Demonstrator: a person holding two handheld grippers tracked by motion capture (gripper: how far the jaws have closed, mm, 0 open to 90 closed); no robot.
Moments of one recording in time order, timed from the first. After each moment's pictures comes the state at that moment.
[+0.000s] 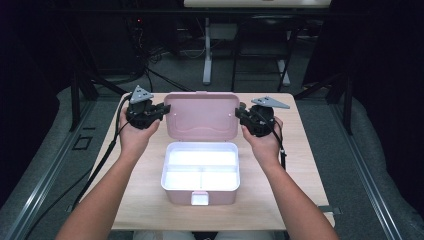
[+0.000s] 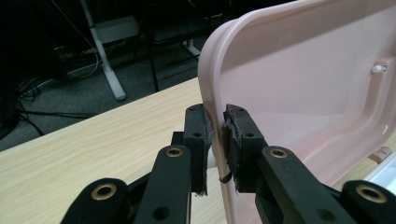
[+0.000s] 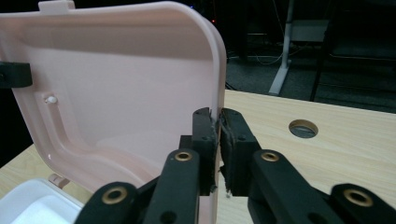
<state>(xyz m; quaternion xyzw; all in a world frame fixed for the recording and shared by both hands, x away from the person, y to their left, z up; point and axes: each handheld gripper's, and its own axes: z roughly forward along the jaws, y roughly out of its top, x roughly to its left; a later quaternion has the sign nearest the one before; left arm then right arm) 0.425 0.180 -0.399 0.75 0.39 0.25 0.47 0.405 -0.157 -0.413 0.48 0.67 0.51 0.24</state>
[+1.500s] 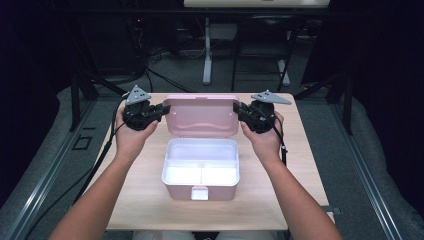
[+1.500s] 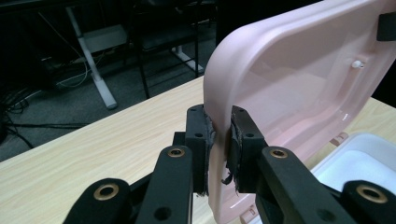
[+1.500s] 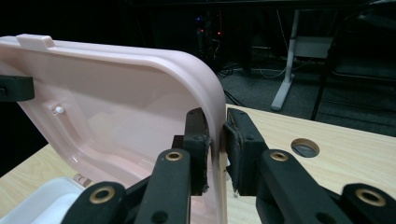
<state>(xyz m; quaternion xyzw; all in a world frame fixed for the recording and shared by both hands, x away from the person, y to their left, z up) 0.413 0.183 -0.388 0.76 0.36 0.25 0.48 0.402 -0.155 -0.396 0.46 0.67 0.52 0.26</state>
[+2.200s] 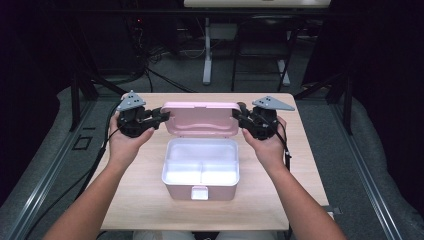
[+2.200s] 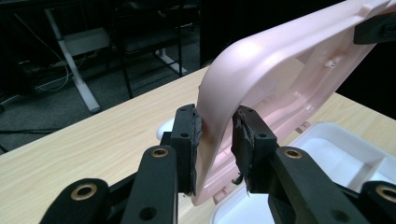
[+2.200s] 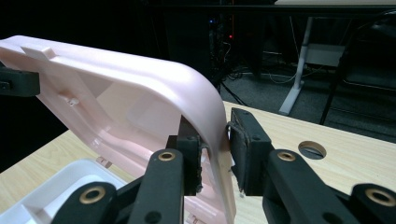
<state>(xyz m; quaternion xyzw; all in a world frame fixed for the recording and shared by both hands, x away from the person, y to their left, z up) 0.390 0.192 -0.385 0.76 0.34 0.22 0.50 0.380 -0.157 -0.393 0.43 0.68 0.53 0.25</state>
